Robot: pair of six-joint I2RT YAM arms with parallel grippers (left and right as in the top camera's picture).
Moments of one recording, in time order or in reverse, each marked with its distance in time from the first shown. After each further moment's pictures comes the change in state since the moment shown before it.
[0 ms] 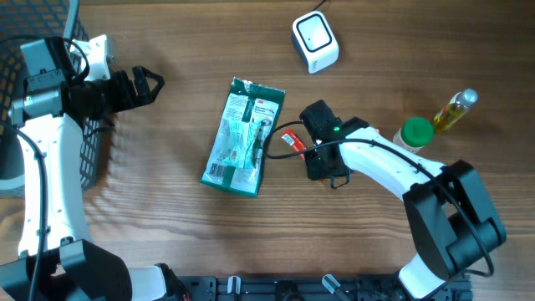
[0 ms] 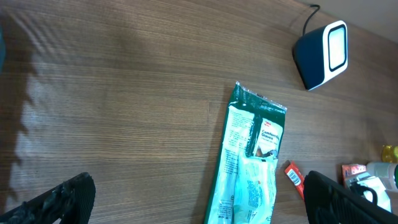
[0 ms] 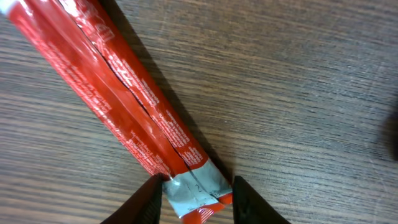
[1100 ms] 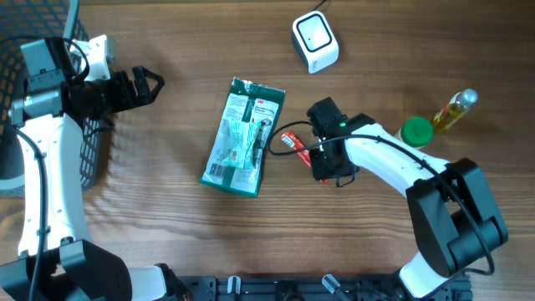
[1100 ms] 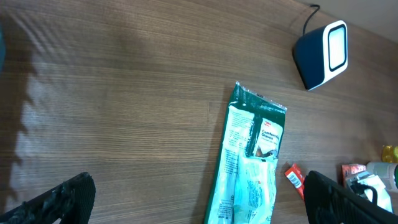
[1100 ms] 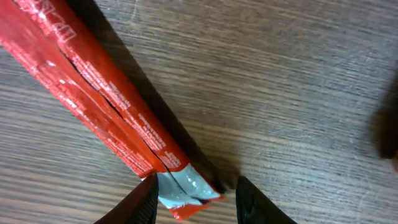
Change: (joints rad) left arm 0.000 0.000 0.000 0.000 0.000 0.000; right arm -0.044 0.002 0.000 -0.029 -0.030 -0.059
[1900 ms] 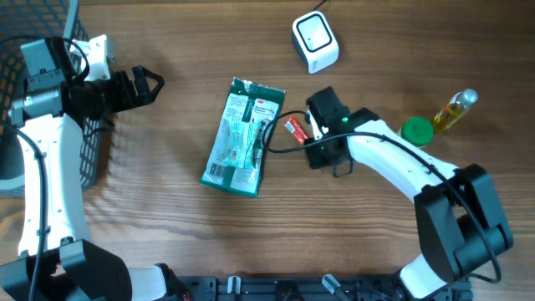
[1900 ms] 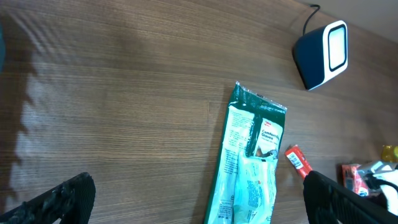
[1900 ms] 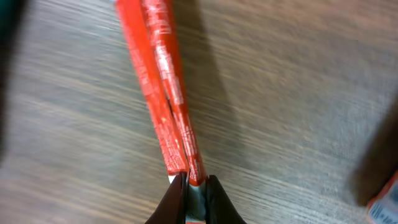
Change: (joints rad) left arm 0.000 0.000 0.000 0.000 0.000 0.000; right arm -0.002 -0.034 0.069 0.038 -0.043 -0.130
